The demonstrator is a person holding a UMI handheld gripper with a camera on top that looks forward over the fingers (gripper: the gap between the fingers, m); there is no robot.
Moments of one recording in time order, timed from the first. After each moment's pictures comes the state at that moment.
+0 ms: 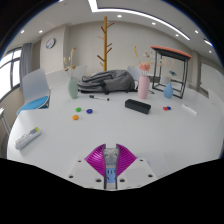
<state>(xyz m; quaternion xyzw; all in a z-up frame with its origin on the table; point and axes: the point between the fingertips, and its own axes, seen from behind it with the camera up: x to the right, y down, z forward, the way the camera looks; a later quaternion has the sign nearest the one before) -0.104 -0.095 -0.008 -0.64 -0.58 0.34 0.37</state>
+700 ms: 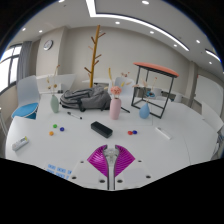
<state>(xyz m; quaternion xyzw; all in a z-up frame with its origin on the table) -0.086 0.075 0.133 -0.62 -0.59 0.31 0.42</state>
